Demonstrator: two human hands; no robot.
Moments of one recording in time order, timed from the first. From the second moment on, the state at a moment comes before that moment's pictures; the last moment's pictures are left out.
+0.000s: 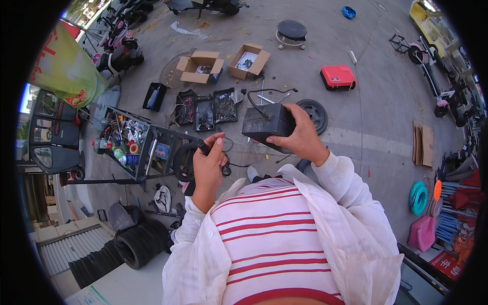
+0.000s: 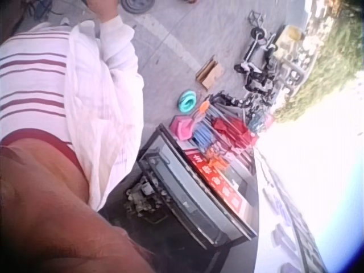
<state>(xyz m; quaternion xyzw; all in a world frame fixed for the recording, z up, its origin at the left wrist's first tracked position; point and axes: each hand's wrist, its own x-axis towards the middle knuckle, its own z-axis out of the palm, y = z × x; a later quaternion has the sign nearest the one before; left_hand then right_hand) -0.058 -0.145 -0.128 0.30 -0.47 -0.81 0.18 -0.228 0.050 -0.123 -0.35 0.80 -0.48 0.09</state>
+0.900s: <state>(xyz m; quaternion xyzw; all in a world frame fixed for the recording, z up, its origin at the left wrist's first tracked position) -0.096 -0.229 -0.167 0.42 -0.19 -0.86 0.23 -0.196 0.128 -0.175 -0.29 0.89 -0.35 0.06</state>
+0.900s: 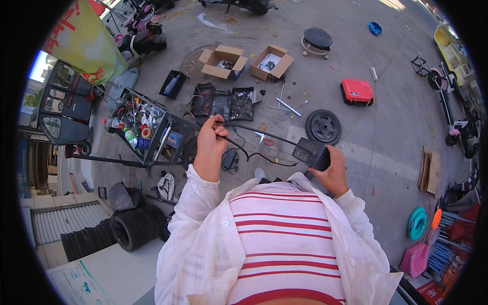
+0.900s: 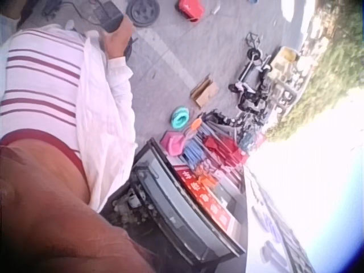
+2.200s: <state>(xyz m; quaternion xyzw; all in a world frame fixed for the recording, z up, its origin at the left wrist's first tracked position) -0.029 -0.219 -0.060 0.12 -0.86 -0.42 0.26 -0.238 0.169 -0.219 -0.09 0.89 -0.45 -0.02</state>
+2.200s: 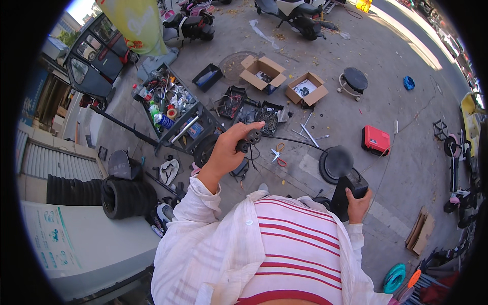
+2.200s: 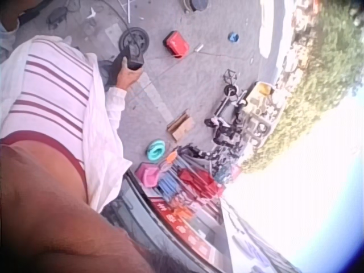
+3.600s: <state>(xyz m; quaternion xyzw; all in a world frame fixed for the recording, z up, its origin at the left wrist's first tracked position) -0.033 -0.225 -0.076 0.12 -0.84 -0.46 0.25 -0.230 0.138 -0.209 -0.14 0.89 -0.43 0.02</state>
